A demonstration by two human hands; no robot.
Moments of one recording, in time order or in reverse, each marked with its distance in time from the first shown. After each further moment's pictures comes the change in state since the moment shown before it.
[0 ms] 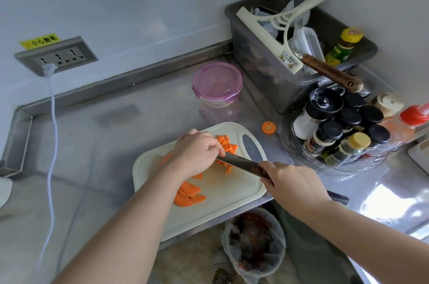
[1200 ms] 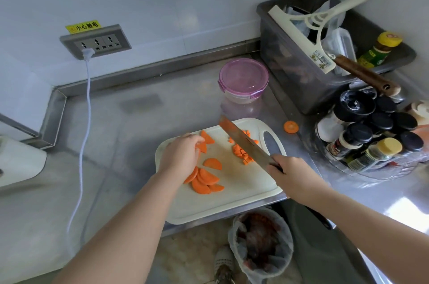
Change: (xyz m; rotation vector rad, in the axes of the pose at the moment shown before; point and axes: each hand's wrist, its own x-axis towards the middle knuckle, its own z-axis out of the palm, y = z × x) left_hand -0.039 -0.068 0.012 0.079 0.265 -0.238; right_hand 0.020 -0.025 -0.001 0.616 -0.180 0.177
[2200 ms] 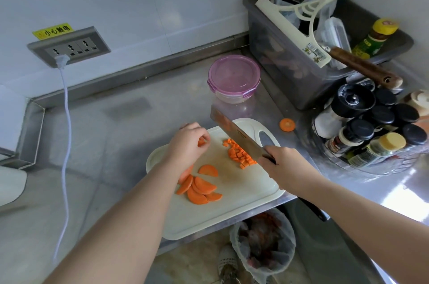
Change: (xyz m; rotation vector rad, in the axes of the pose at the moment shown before) left_hand 0.053 0.003 0.020 -0.103 0.028 0.264; right_hand 0.026 -0.005 0.001 0.094 0.044 0.030
